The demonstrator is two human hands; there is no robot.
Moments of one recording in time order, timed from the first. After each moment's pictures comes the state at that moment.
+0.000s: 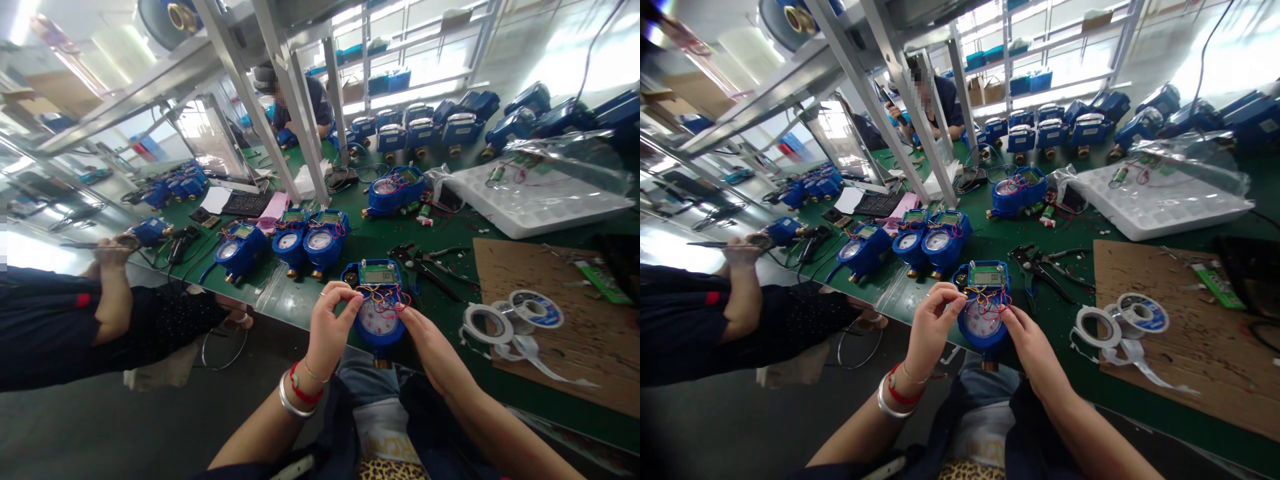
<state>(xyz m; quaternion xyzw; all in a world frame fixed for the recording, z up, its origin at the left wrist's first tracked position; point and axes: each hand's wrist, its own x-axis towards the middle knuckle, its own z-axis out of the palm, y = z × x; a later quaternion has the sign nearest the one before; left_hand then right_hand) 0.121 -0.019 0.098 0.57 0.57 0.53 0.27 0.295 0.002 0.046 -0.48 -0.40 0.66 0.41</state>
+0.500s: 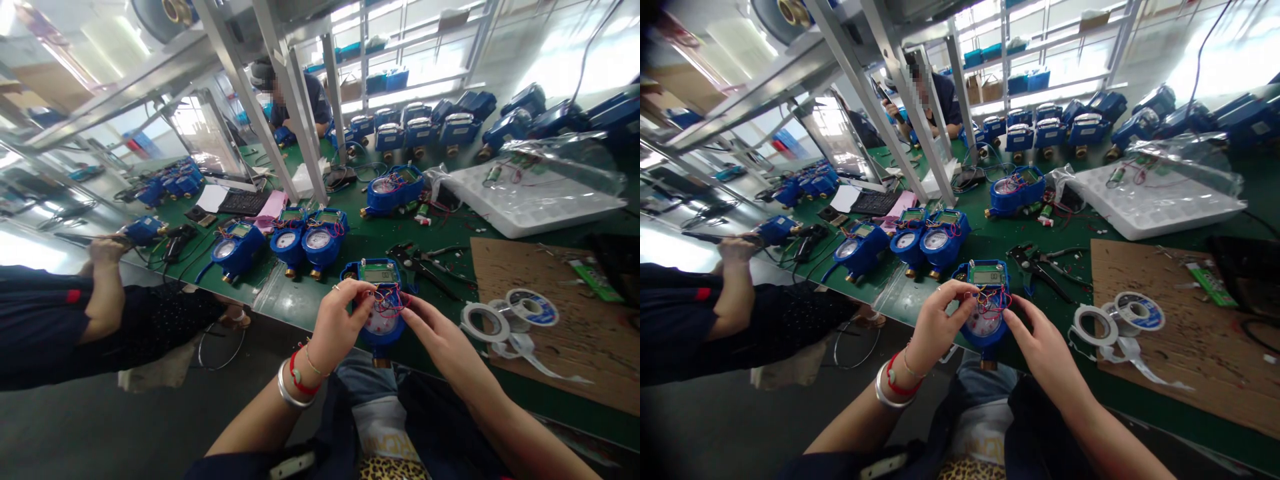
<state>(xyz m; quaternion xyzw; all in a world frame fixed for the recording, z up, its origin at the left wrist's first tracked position) 0.128 -0.009 0.113 0.67 0.54 0.45 0.25 0.320 0.005 0.065 -0.53 -0.60 0.49 0.34</state>
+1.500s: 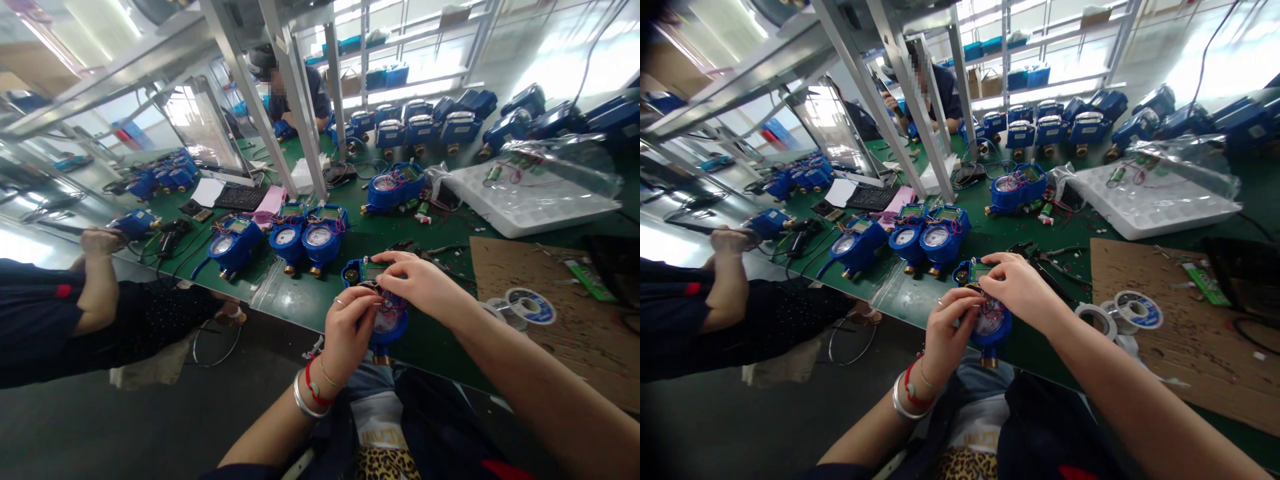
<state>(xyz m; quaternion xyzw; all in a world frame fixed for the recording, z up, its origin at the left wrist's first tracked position) 0.139 -0.022 0.090 0.66 0.52 0.51 0.18 0.284 0.073 0.139 -0.44 -0.79 0.37 0.22</state>
